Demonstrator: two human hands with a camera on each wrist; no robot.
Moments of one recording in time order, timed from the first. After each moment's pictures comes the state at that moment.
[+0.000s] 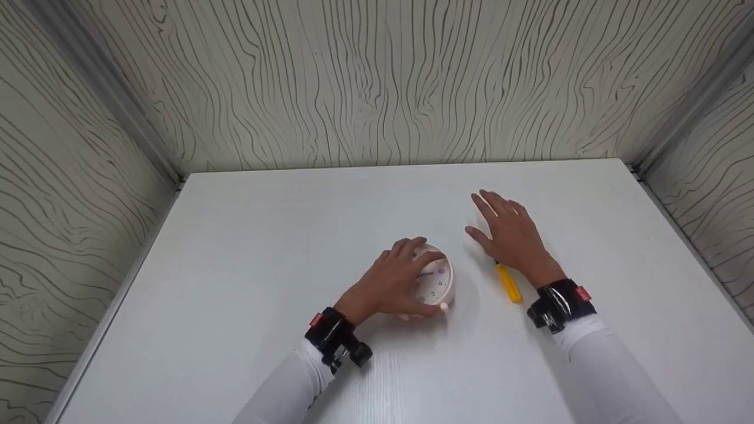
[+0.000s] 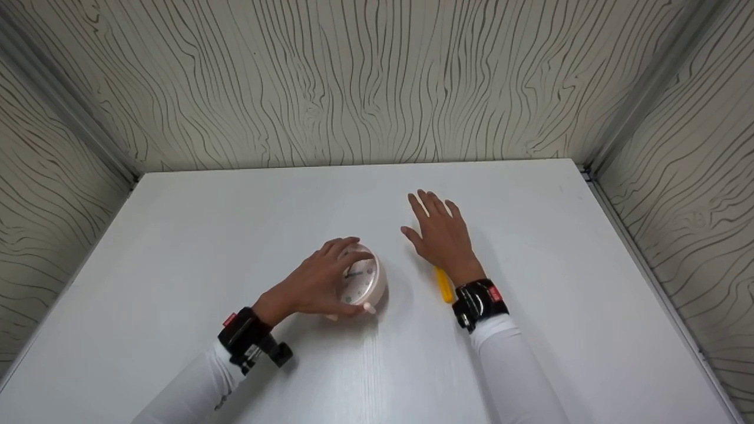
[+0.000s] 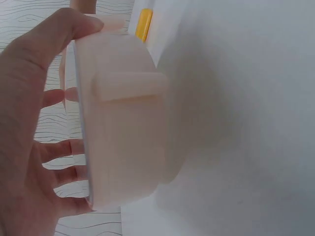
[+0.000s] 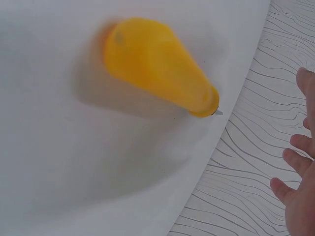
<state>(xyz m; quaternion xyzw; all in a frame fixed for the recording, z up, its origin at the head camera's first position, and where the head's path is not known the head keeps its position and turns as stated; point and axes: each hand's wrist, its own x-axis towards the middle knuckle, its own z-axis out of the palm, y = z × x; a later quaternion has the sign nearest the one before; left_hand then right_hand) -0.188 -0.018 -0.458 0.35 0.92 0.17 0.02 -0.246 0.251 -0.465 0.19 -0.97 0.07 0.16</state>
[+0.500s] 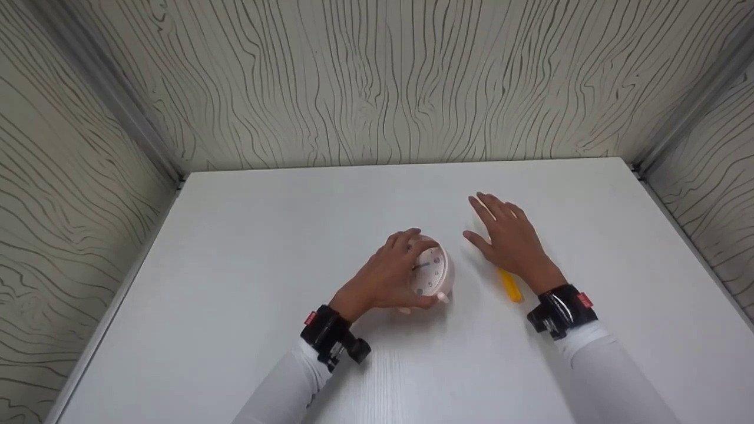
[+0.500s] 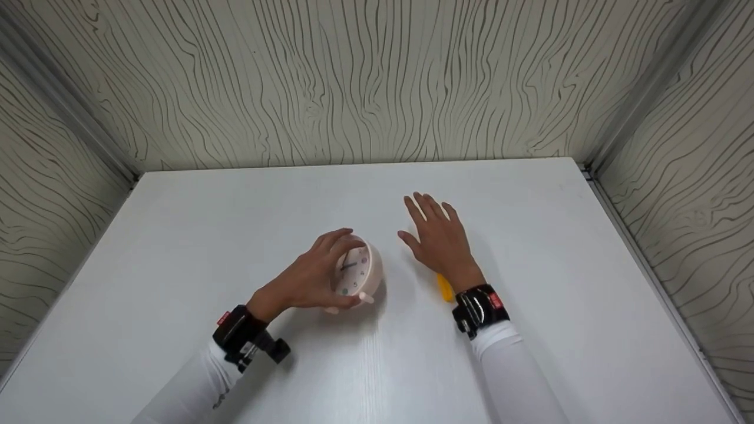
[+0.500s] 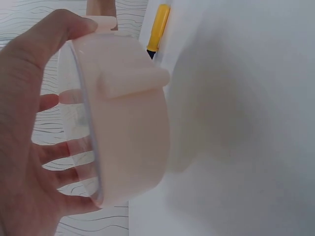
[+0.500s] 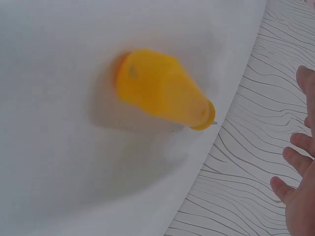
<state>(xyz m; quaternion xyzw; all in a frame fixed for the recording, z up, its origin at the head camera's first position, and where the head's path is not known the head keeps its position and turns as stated) -0.190 -0.027 -0.449 0.34 0.91 0.22 0.01 -0.237 0.248 -0.466 0.21 -0.96 0.08 0.18</state>
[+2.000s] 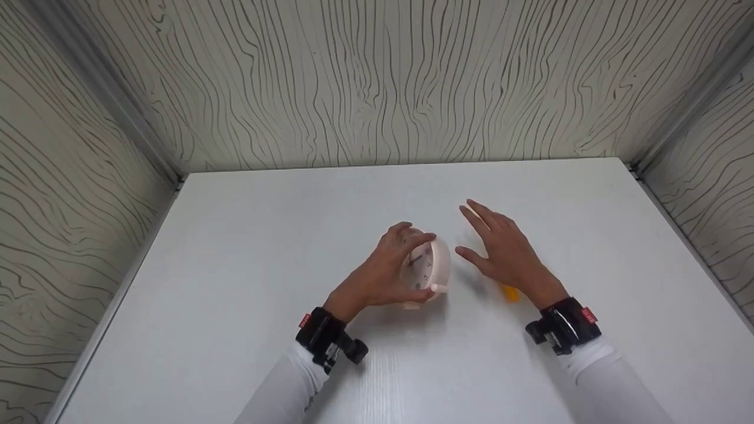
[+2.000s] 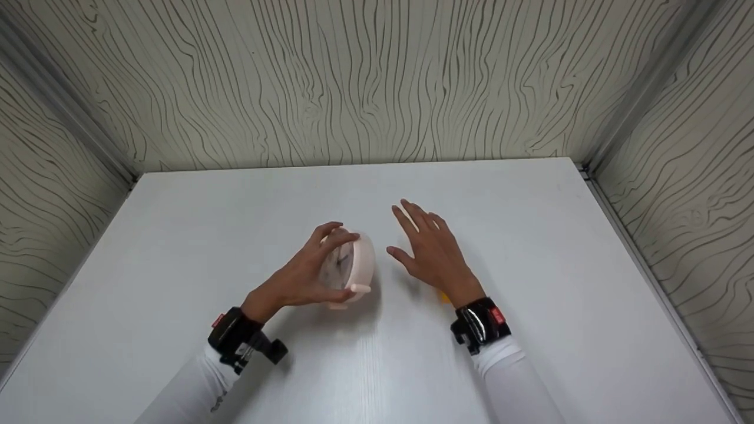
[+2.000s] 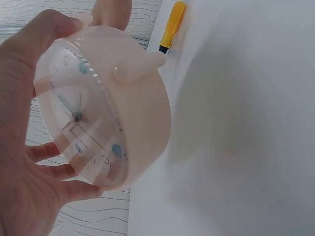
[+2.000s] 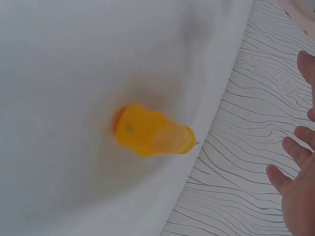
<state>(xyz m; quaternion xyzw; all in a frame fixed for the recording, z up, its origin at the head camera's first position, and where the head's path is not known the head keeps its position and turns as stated) -0.192 -0.035 -0.449 0.36 0.87 0.34 -0.01 -0.216 0.238 -0.464 0.25 -0.95 0.12 0.17</state>
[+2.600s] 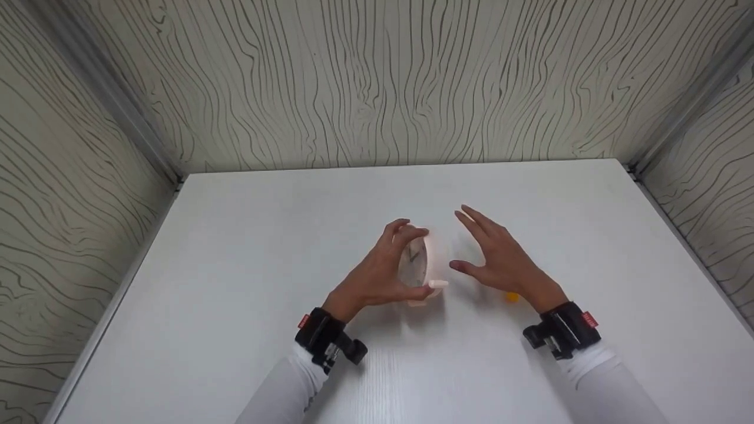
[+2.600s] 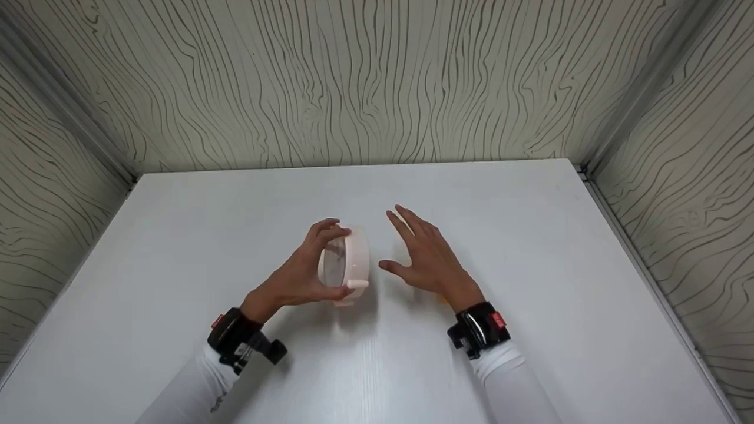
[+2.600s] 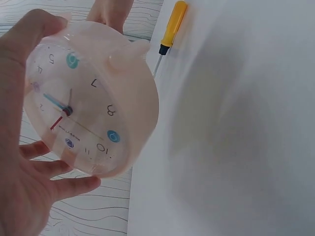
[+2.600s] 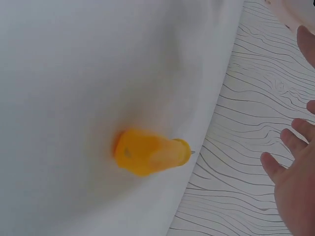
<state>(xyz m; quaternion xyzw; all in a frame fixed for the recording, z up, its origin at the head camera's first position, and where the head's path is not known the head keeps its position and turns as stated) -0.192 -0.036 -0.449 0.35 0.86 0.38 -0.04 -0.209 0.236 -0.466 0.27 -0.93 0.20 0.12</state>
